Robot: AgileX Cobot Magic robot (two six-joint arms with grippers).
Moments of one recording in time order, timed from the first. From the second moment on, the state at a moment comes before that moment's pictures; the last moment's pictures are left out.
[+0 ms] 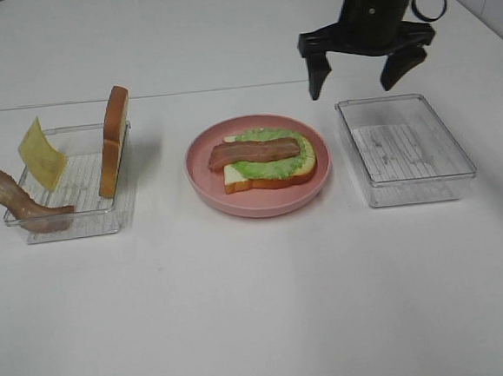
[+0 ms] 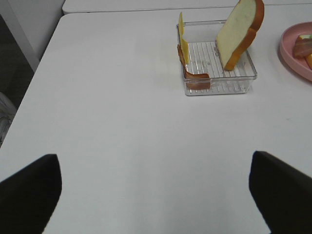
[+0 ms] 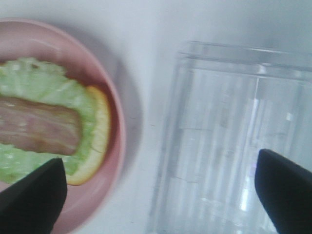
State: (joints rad) left arm 0.02 -0.01 -0.51 0.02 1.08 0.00; right arm 0.25 2.22 -1.94 0.05 1.15 0.10
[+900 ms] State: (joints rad) left arm 0.02 -0.01 -0.51 0.02 1.08 0.00; right arm 0.05 1.71 -1.34 -0.05 1.22 0.10
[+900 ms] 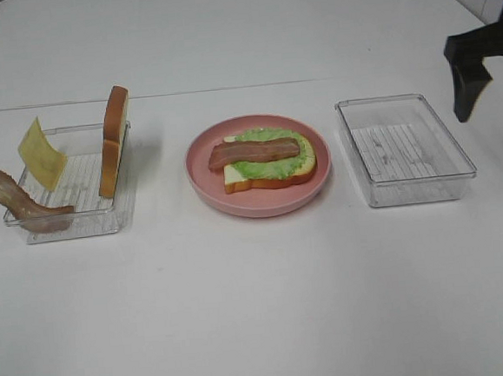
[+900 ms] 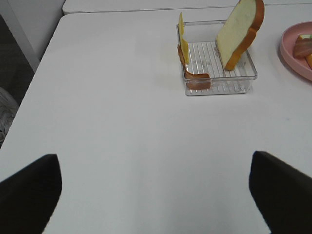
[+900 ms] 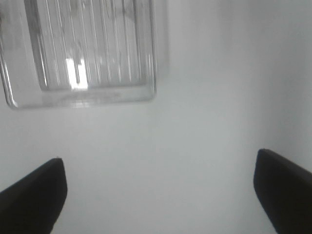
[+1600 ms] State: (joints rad) left arm 0.02 -0.01 -0.51 0.02 1.08 0.00; right arm 0.05 0.63 -0.62 -0.05 1.06 0.10
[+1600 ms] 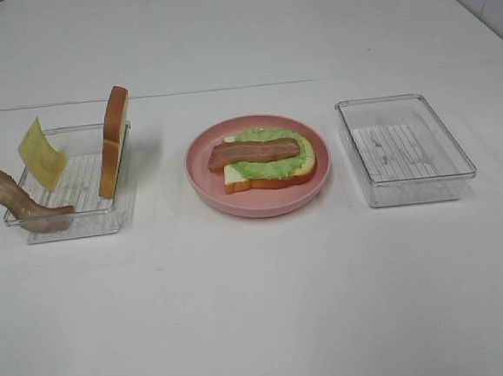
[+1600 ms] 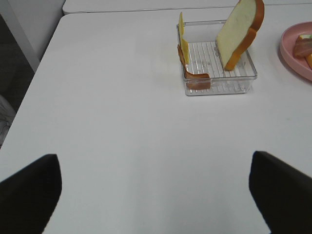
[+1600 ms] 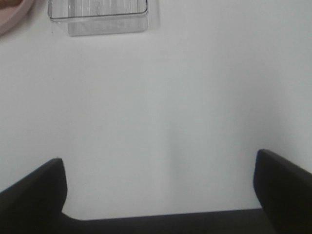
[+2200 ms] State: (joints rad) left arm 0.02 -0.01 -0.51 0.02 1.08 0.00; right arm 0.05 0.00 -0.47 -0.05 1.11 0.09
